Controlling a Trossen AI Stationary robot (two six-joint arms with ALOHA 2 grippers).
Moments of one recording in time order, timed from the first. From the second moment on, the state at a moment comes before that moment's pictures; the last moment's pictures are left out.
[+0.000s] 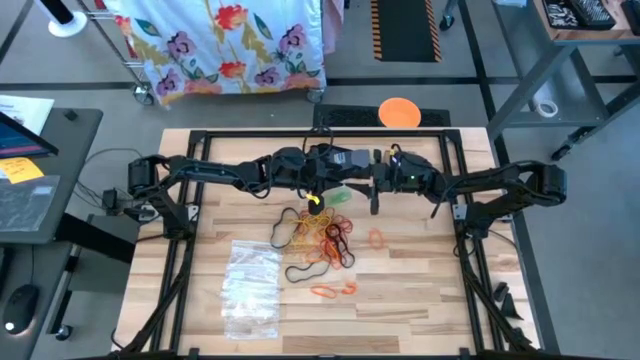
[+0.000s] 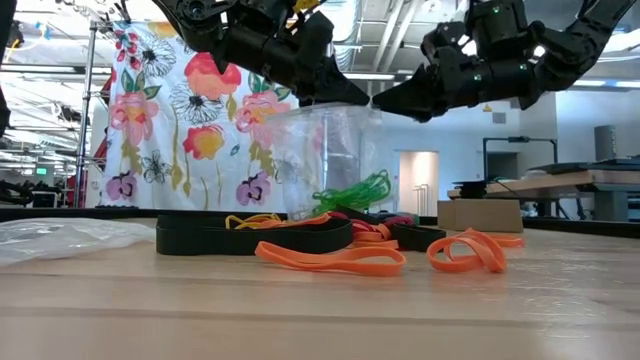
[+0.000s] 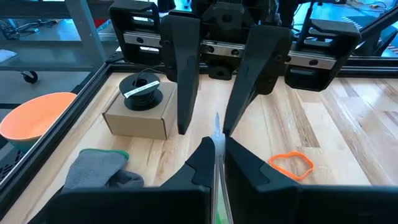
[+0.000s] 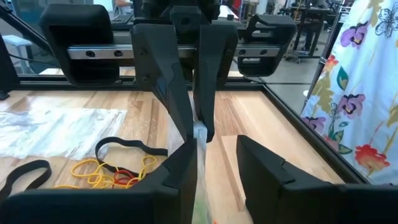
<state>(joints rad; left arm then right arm) 0.23 1.66 1.03 0.31 0.12 0.09 -0.32 1.36 0.48 0.76 -0.19 -0.11</state>
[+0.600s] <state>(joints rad) 0.23 1.65 1.03 0.33 0.13 0.09 -0.31 1.36 0.48 0.77 -0.21 -0.11</state>
